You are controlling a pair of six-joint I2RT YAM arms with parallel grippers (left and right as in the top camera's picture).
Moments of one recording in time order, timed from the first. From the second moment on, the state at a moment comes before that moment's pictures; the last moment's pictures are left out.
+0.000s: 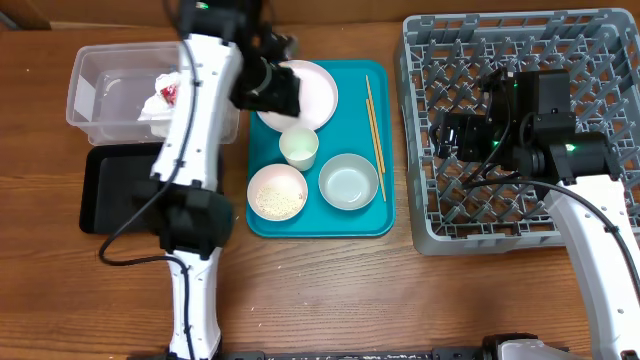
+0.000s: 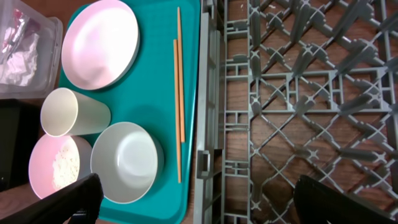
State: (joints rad) left arm -0.23 2.31 2.51 -1.69 0.29 0.06; right arm 0.07 1.40 1.31 -0.87 -0.25 0.17
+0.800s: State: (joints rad) left arm -0.29 2.31 2.13 -1.39 0.06 -0.16; right arm 0.07 1.40 1.31 -0.85 -0.25 0.17
